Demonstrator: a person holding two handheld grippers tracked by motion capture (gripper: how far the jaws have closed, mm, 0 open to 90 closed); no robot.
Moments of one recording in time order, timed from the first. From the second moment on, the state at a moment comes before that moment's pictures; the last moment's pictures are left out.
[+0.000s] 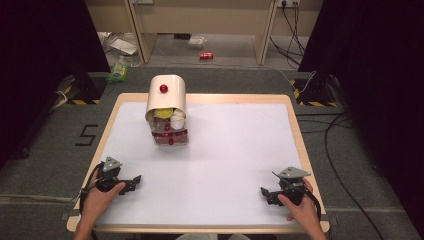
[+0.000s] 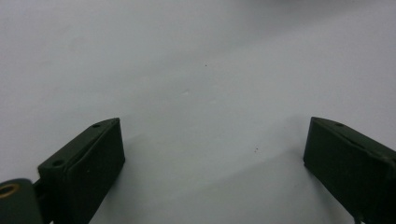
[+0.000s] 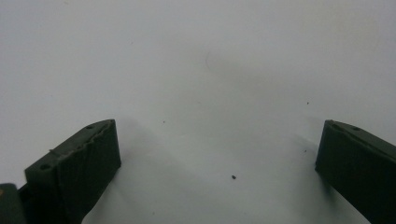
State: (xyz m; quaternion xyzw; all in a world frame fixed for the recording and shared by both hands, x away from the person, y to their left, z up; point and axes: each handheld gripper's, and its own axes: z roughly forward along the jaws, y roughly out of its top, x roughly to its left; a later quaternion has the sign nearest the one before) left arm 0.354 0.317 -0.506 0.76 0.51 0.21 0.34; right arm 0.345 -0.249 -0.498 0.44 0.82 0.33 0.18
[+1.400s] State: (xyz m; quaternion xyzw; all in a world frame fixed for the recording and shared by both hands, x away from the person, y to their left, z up) left arm 0.349 0.287 -0.462 0.76 0.44 0.23 0.41; right arm 0.345 -0.249 -0.498 0.44 0.82 0.33 0.18
